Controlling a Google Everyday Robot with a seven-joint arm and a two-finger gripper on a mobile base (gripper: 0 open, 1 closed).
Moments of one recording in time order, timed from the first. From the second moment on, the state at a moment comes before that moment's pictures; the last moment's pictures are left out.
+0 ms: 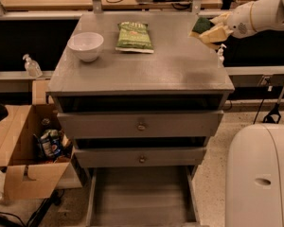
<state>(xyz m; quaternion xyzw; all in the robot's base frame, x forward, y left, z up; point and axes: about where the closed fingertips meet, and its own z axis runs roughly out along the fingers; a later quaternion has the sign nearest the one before) 0.784 -0.245 0.921 -0.46 0.74 0.13 0.47</state>
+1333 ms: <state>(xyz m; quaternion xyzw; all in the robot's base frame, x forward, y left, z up) 0.836 -0.254 0.860 -0.39 0.74 0.17 0.53</state>
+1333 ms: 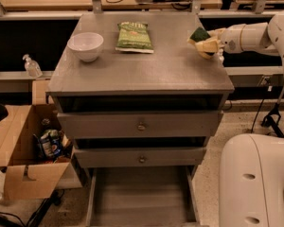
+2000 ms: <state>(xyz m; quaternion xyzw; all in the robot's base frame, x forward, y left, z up) 0.839 -0.248 0.855 -0.39 0.74 0.17 0.52</state>
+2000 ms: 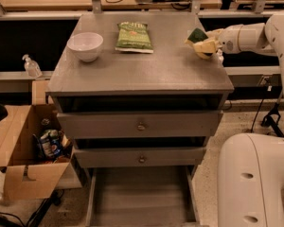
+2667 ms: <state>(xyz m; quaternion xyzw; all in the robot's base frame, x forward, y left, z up) 0.841 -0.242 0.851 -0.39 0.74 0.17 0.52</state>
